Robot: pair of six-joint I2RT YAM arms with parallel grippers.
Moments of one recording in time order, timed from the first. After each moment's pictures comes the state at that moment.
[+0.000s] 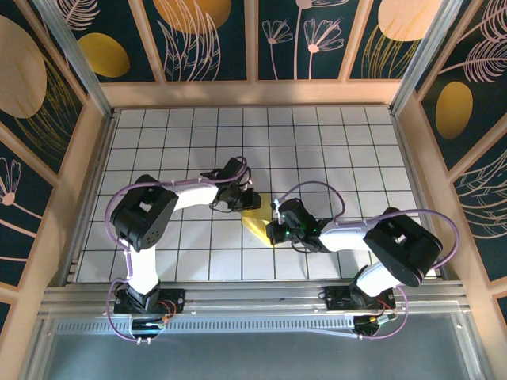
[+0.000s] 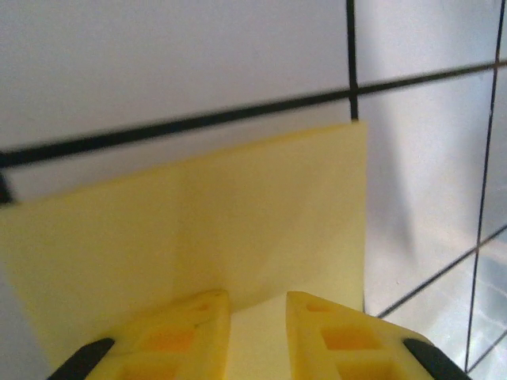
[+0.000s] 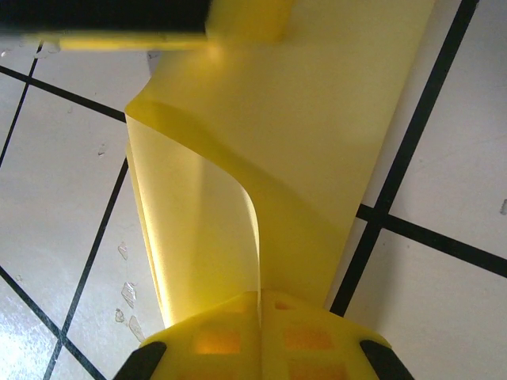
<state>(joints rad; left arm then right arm) -0.64 1.92 1.11 -0.26 0.36 -0.67 0.85 1.50 0.46 0.23 -0.13 0.55</state>
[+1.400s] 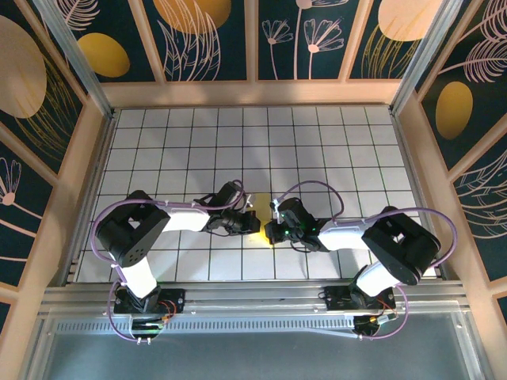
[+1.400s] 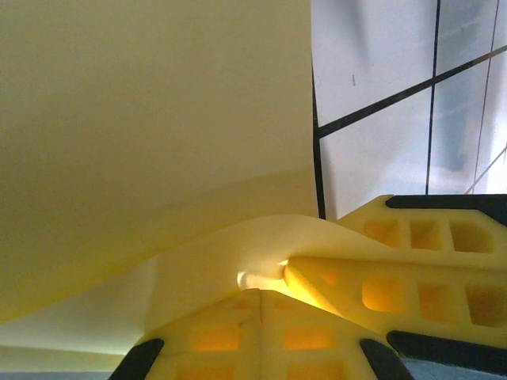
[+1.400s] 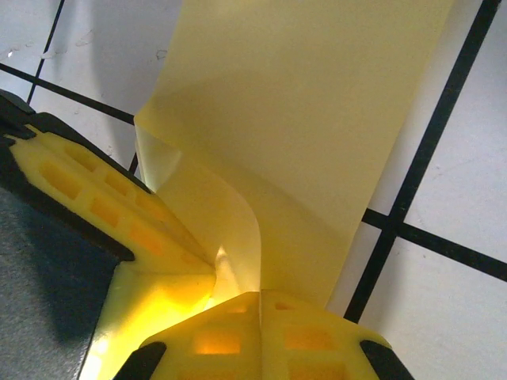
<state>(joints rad) -0.76 1.76 0.76 0.05 0.50 -0.80 0.85 1.51 0.47 0.23 -0.15 0.55</state>
